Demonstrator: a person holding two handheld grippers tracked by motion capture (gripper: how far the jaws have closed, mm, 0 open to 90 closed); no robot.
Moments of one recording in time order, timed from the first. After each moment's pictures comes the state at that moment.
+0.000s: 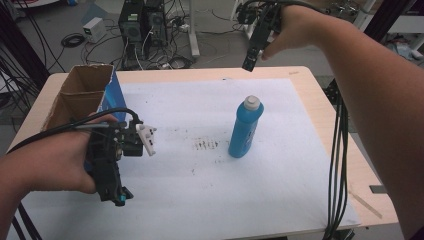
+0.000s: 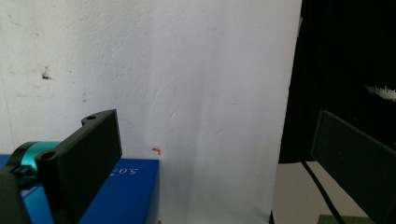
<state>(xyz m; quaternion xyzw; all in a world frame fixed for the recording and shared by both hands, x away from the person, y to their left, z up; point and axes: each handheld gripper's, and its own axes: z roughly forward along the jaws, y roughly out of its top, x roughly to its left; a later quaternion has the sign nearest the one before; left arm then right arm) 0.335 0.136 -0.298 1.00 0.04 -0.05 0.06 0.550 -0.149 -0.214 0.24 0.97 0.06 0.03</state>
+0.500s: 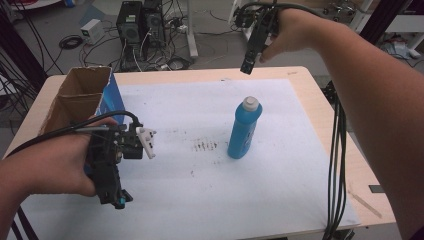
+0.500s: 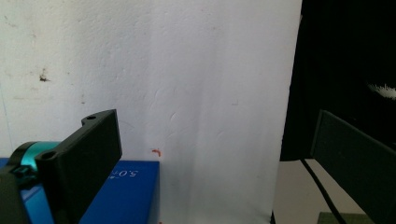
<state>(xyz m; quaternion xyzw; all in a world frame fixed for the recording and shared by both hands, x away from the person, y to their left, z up) 0.337 0.135 -0.300 1.00 0.04 -0.06 0.06 0.550 -0.149 -0.218 0.24 0.97 0.06 0.02</state>
